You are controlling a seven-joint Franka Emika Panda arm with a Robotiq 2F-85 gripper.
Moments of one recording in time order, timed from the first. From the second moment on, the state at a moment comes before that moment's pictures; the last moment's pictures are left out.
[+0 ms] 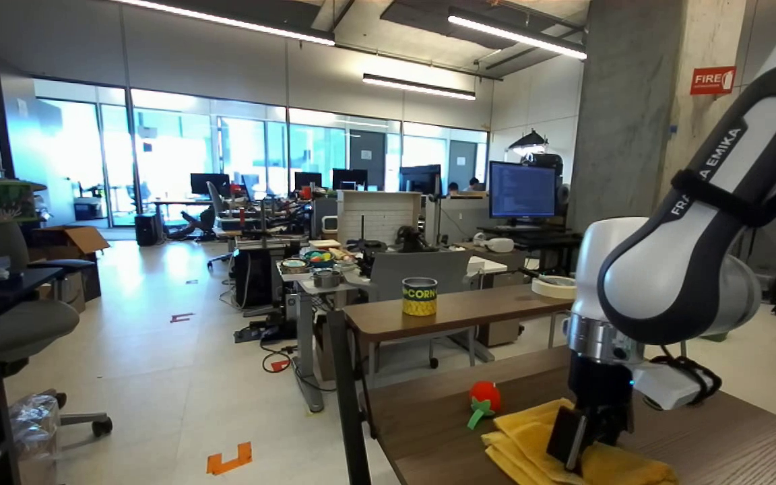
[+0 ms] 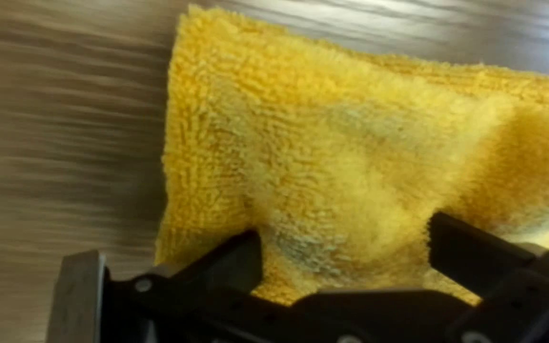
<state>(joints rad) -0.02 0.86 0.19 -1.99 -0.04 2.75 -0.09</state>
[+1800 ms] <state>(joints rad) -0.03 0.38 0.15 -2.59 -0.02 3.17 -0.13</state>
